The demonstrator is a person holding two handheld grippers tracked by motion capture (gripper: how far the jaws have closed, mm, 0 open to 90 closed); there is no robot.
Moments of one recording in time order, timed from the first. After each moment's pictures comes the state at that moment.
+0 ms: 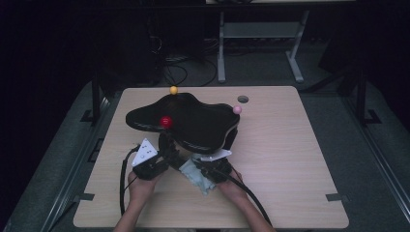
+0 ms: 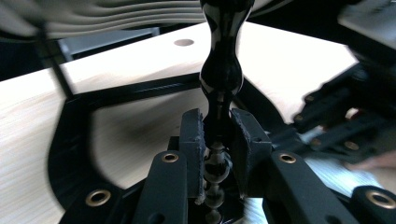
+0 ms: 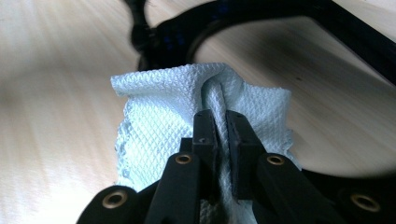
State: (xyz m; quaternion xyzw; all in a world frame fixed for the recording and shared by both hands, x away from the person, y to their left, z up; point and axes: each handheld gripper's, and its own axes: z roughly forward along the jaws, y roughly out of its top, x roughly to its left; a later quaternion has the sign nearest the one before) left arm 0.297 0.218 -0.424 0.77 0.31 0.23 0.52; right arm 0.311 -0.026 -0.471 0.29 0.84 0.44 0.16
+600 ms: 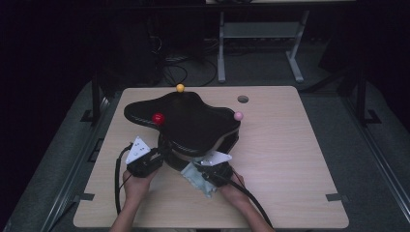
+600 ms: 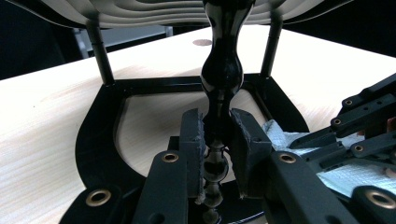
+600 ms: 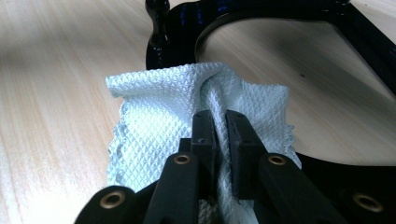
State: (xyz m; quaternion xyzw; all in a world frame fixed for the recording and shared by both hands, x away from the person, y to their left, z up) left arm 0.303 0.231 -0.425 0.75 0.33 0.24 0.51; right arm 0.302 -0.030 -0.472 0.29 0.84 0.43 0.17
